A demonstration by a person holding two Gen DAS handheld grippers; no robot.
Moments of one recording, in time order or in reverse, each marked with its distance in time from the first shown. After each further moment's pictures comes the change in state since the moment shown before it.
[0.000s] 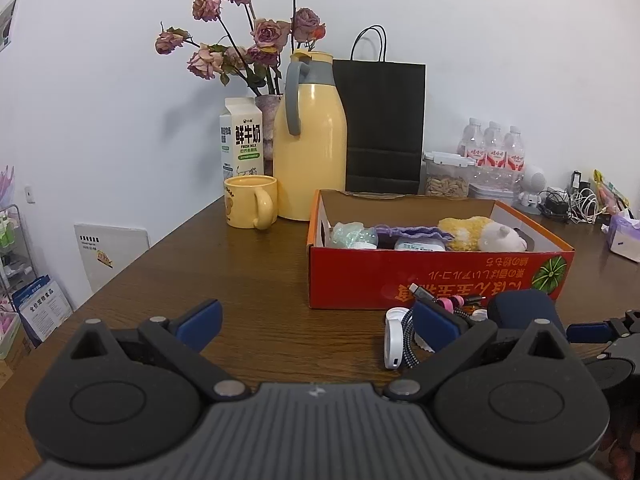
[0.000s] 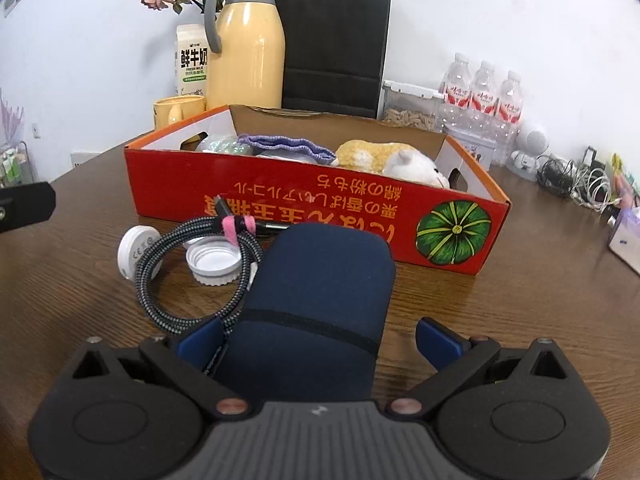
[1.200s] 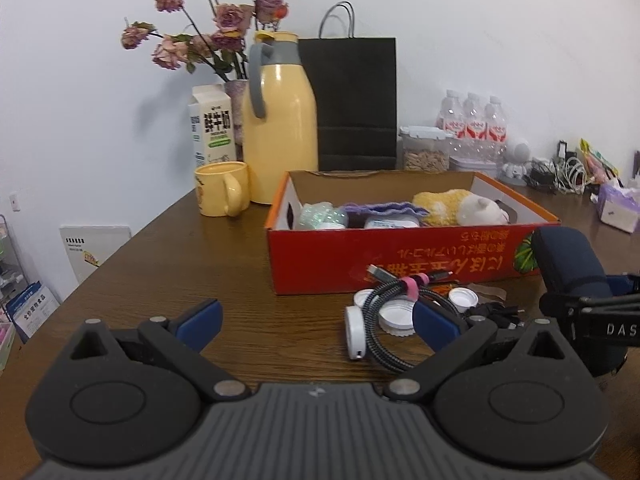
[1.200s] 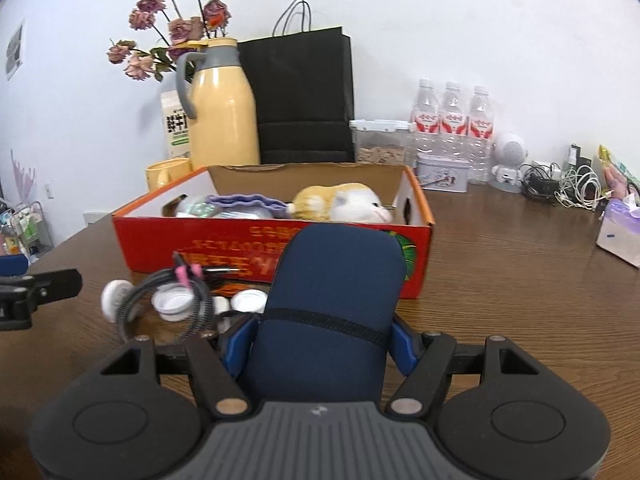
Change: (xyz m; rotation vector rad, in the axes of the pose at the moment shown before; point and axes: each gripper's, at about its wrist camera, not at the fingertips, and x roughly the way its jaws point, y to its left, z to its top) left arm 0.017 -0.032 -0.002 0.072 0.059 -0.029; right arm -0.028 -0.077 -0.005 0.108 -0.137 0.082
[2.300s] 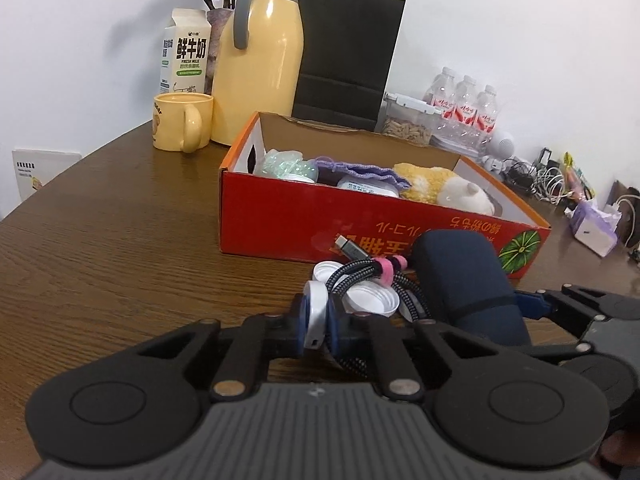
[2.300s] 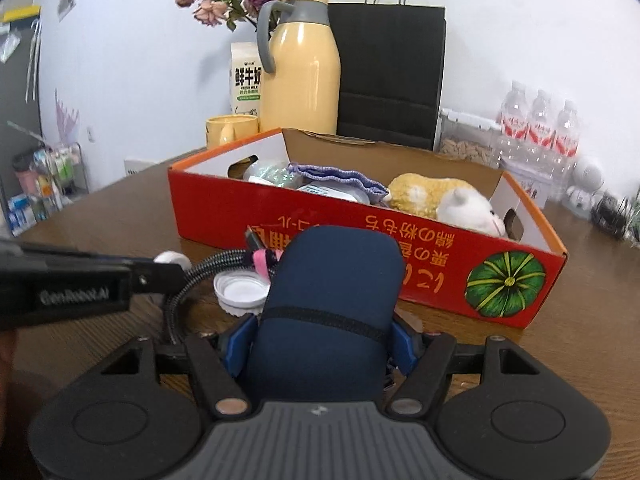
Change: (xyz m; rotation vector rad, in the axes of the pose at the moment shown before) left arm 0.049 0.011 -0.006 -0.172 0.132 -0.168; right arm 0.052 0.075 0.006 -0.187 0.074 0.089
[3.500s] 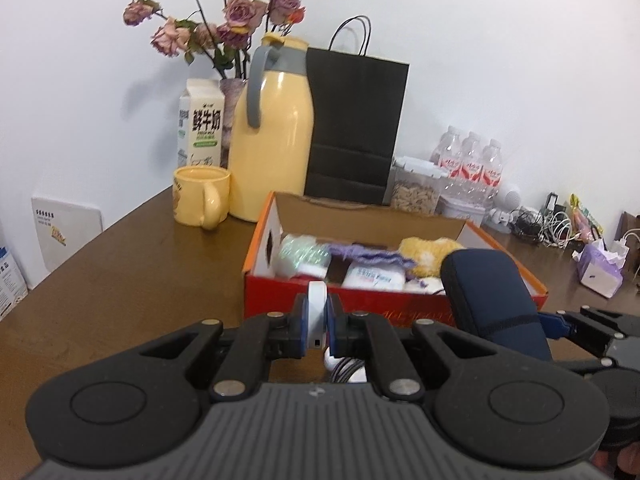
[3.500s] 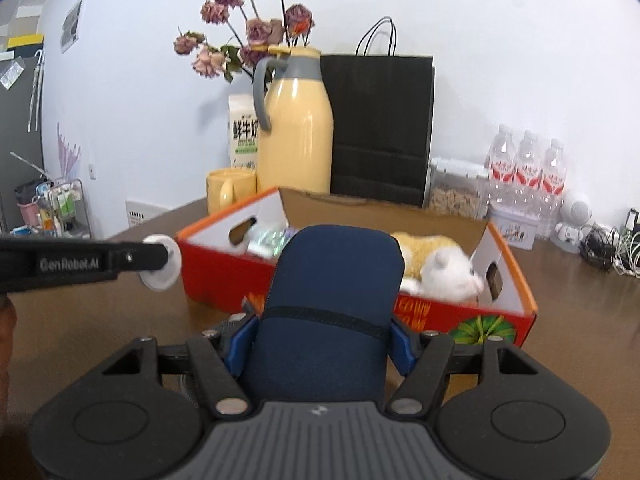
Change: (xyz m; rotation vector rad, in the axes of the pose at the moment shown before) left arm -0.030 -0.007 0.042 0.024 -0.158 0.055; right arm -0.031 -0.013 0.030 0.034 -0.129 0.014
